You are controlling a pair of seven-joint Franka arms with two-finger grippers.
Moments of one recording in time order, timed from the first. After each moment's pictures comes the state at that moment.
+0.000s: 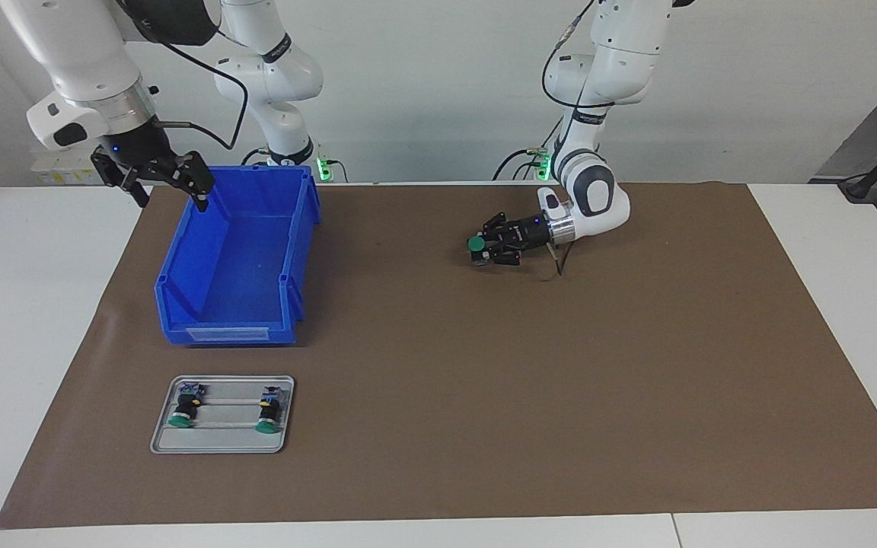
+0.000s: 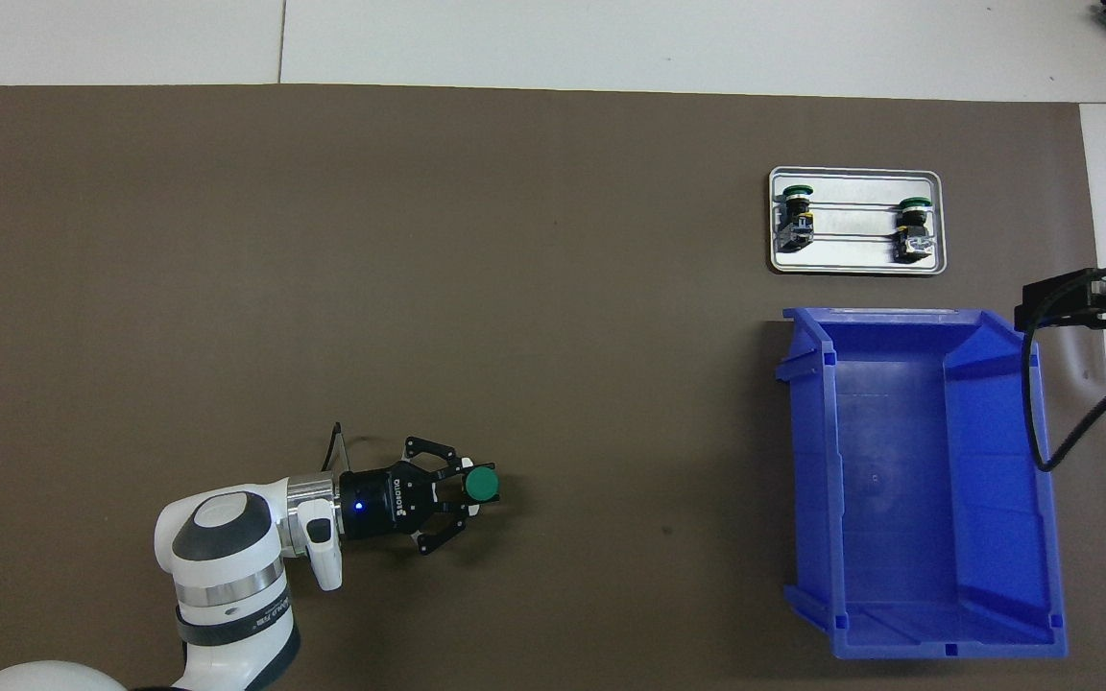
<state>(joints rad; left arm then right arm) -0.23 0.13 -0.12 -2.62 -1.90 1.95 2.73 0.05 -0.04 -0.08 -1.62 -0.03 1.58 0.09</state>
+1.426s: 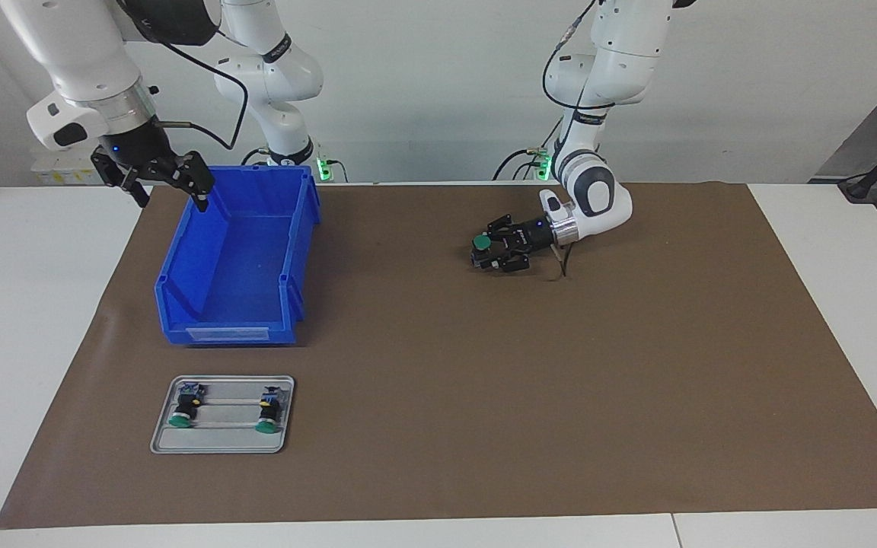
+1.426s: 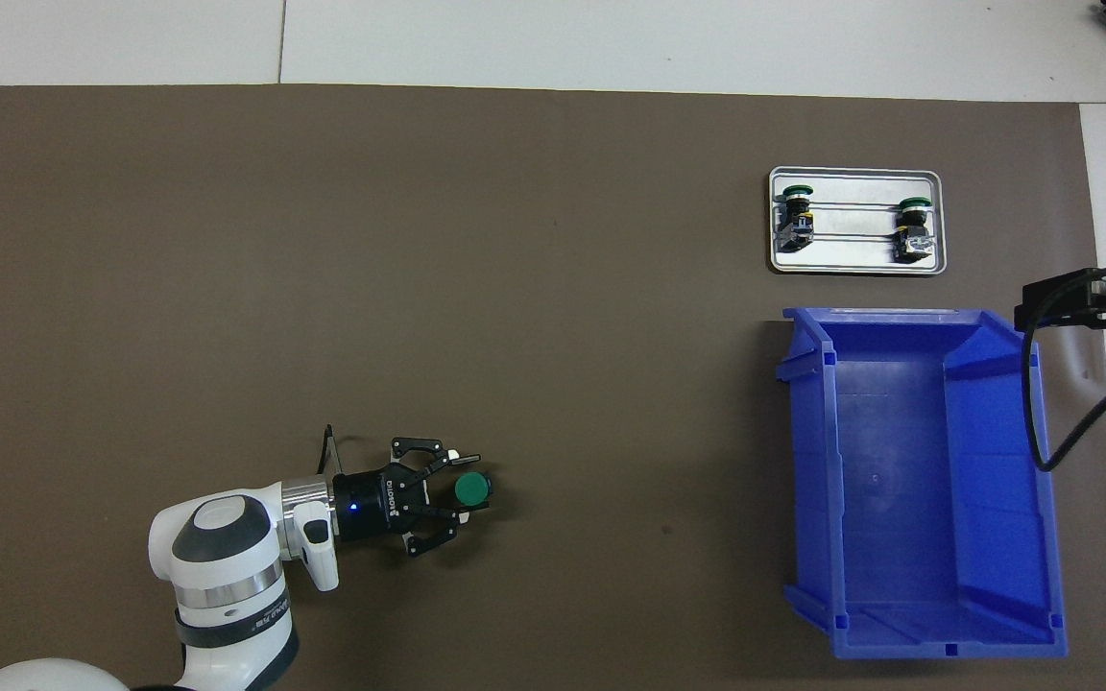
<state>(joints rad) -0.23 0.13 -0.11 -2.63 -1.90 2.01 2.74 0.05 -0.04 -0.08 -1.62 -0.03 1.58 0.09</state>
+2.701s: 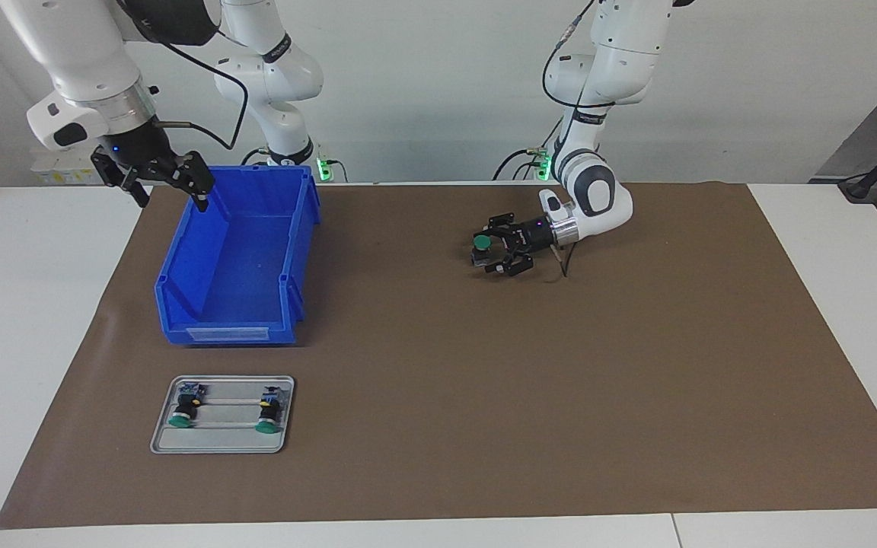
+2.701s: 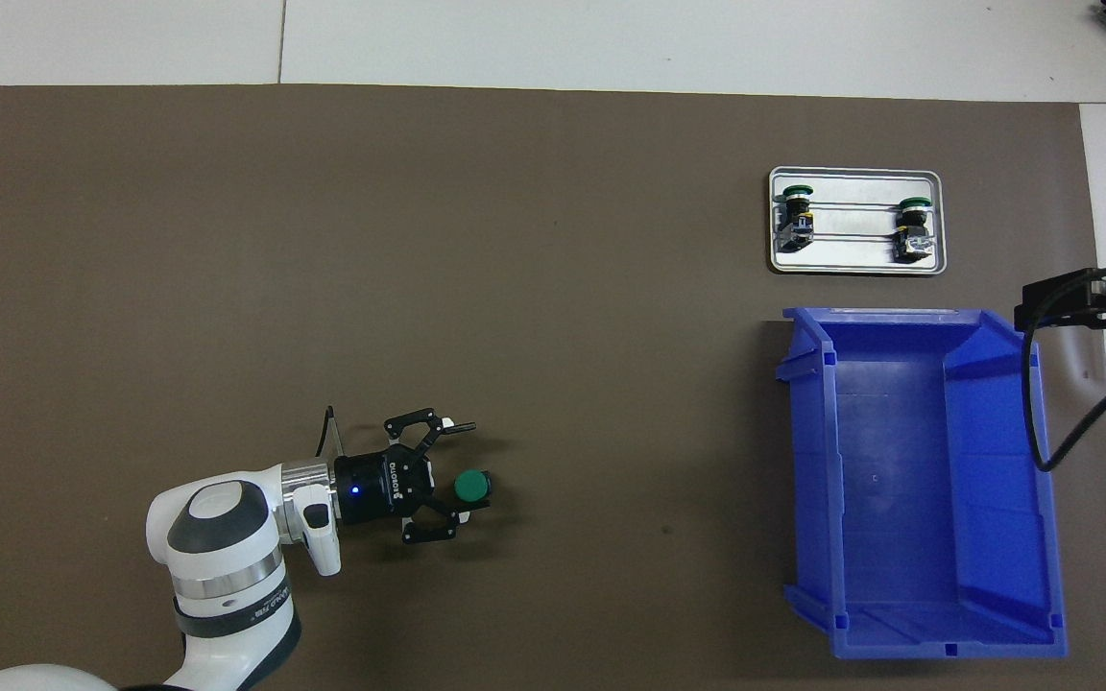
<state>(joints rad) -0.23 0.11 -0.12 -2.58 -1.90 2.00 2.71 0.05 -0.04 -0.08 -1.62 -0.03 1.58 0.09</state>
